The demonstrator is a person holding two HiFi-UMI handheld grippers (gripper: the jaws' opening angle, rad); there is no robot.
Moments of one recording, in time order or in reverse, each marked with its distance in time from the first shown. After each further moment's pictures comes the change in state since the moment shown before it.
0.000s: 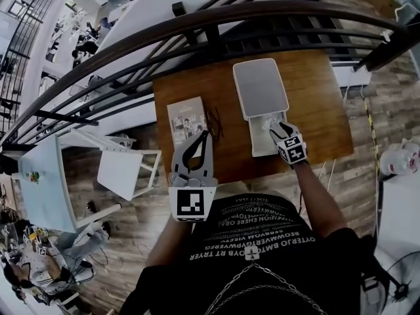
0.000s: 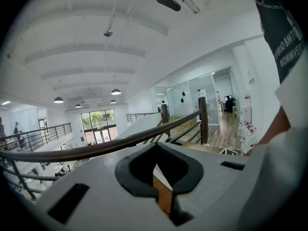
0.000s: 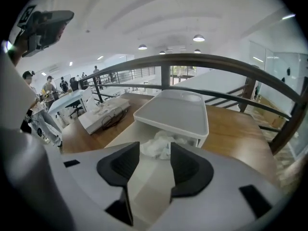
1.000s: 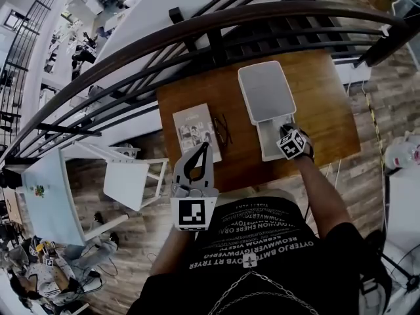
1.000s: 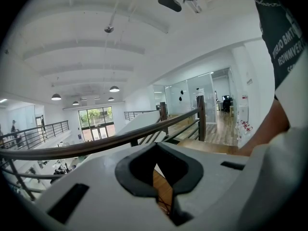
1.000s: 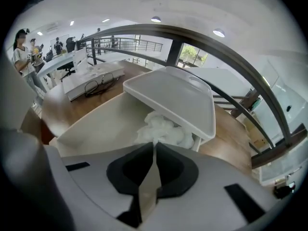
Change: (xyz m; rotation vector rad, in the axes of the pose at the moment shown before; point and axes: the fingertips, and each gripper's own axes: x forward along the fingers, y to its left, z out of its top) left arm -0.009 0.030 -0.028 -0.002 0.018 -0.037; right arm 0.052 -0.014 -0.031 -0.228 0.274 -0.146
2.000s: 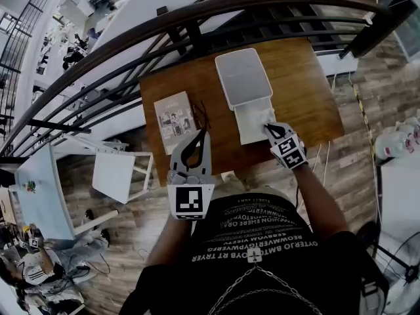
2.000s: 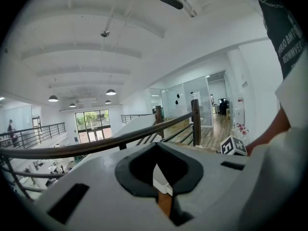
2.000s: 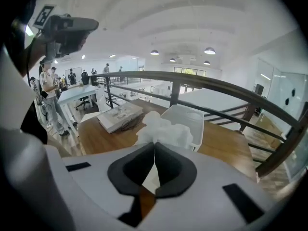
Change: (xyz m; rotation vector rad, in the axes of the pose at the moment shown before) left arm -0.016 -0.096 0.013 -0.007 -0.017 -0.031; right arm -0.160 0.031 0.002 0.089 -0.342 0.124
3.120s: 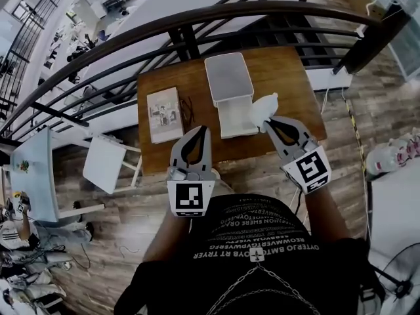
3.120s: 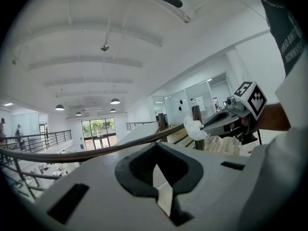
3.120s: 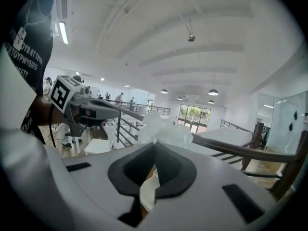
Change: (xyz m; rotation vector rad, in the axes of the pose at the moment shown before) left arm -0.054 -0.112 0.044 0.013 -0.085 0.082; right arm -0.256 0.022 0.125 -0.150 -0.460 0.029
